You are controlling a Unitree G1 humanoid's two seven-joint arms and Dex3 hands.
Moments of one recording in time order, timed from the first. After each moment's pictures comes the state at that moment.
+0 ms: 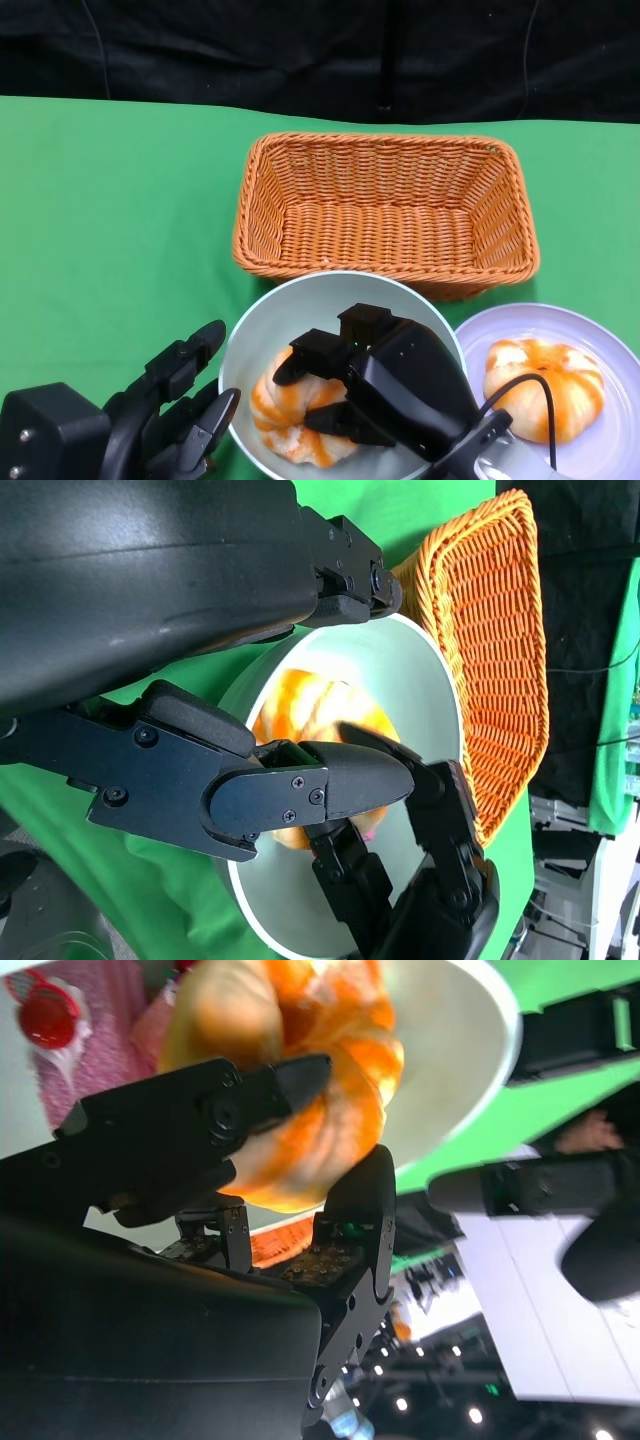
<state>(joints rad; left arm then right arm) 0.33 0.11 -0.05 -0.43 -0.19 0.37 -0.22 -0.21 -0.12 0.60 0.24 -0.93 -0.34 -0.48</state>
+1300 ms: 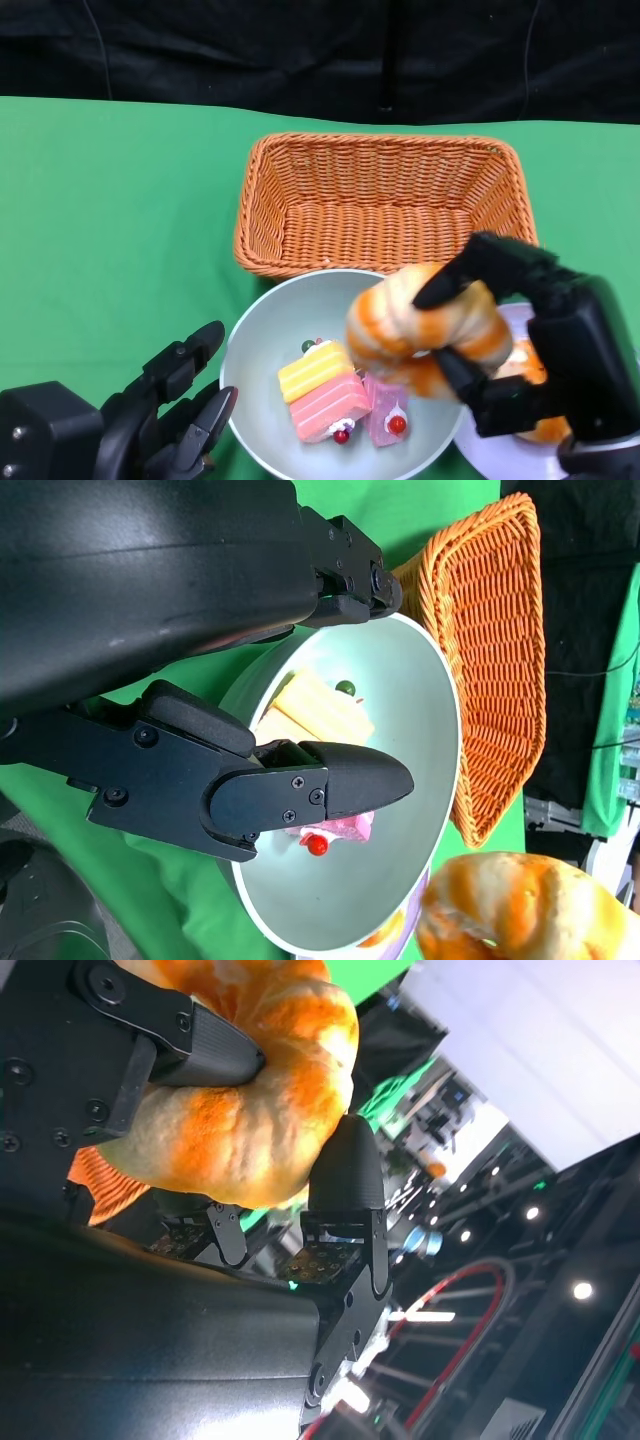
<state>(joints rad) 0.33 0.11 -0.04 -0.43 -0.22 0.39 -0.22 0.11 -0.12 0.20 -0.38 -0.55 -0.31 -0.27</state>
